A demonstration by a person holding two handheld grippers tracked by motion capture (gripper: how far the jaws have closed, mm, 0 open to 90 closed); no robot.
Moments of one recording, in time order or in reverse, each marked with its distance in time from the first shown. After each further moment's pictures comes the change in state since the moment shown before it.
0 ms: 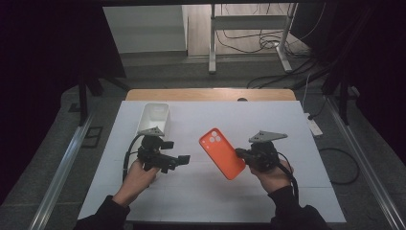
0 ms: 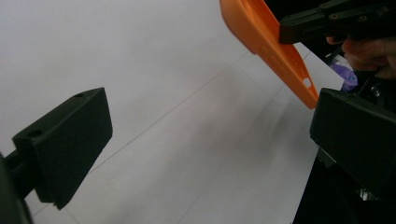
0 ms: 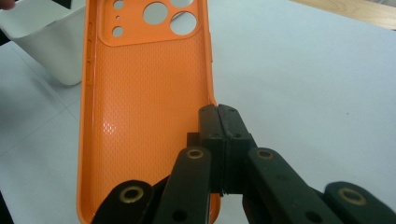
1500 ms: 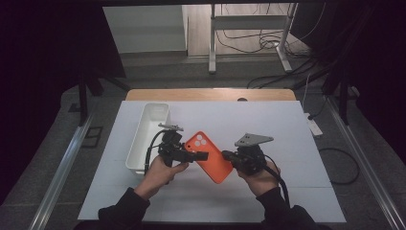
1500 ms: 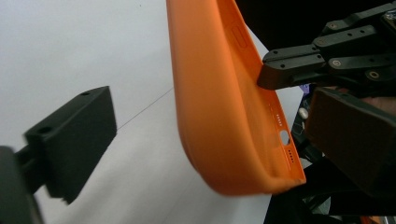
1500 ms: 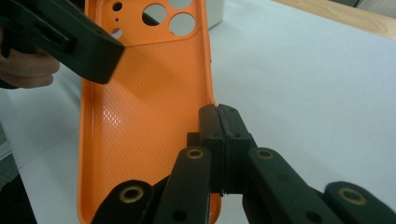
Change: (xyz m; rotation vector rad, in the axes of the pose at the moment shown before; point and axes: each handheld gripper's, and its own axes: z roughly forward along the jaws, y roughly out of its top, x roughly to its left) left arm 0.002 0.016 0.051 0.053 -0.164 -0.123; right arm 0.030 0.008 0.013 -0.027 0.051 -0.053
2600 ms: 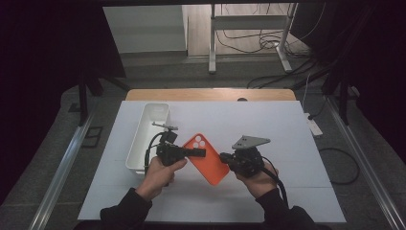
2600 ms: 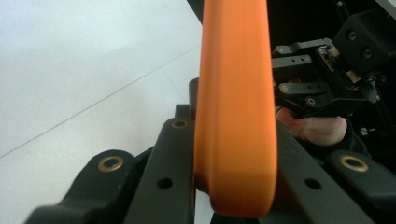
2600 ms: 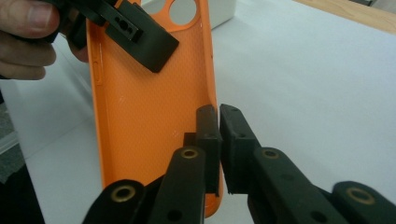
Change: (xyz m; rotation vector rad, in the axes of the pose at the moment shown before) left arm 0.010 -0.005 -0.006 -0.031 -0.205 -0.147; right arm 0.004 -0.003 0.004 0.009 0.033 -0.024
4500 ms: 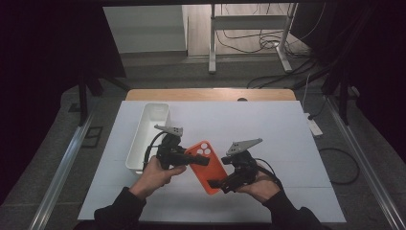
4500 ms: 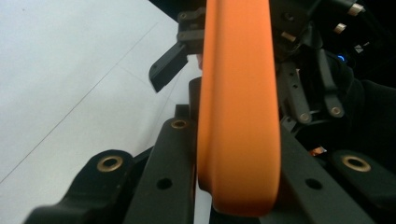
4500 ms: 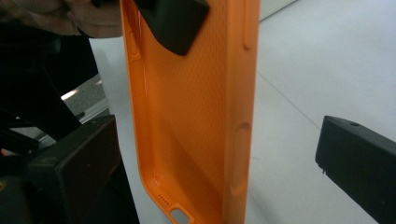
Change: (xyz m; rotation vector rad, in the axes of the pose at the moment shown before) left arm -0.028 0.002 -0.001 0.128 -0.095 0.342; right arm 0.009 -0.005 0.010 0.106 0.293 0.011
